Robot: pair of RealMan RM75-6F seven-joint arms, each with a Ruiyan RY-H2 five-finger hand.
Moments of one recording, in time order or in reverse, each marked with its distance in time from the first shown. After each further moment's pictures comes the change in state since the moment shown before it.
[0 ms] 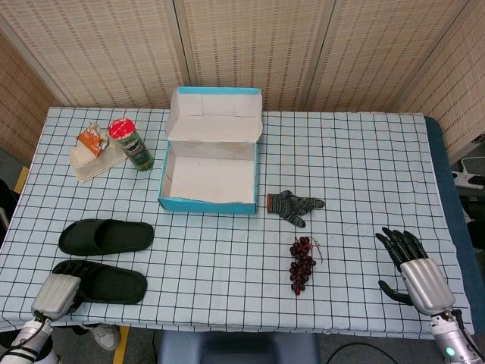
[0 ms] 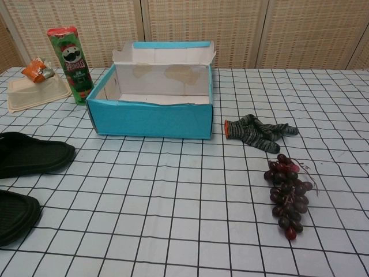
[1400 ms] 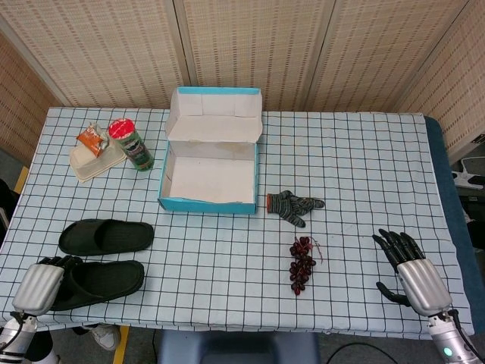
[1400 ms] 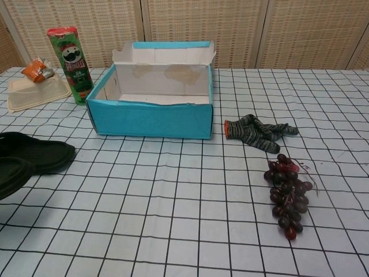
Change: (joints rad) left arm 0.046 0.020 -0.053 0.035 0.109 0.270 -0.163; right arm 0.005 -0.001 -0.006 -0.007 -0.001 -0.016 -0.011
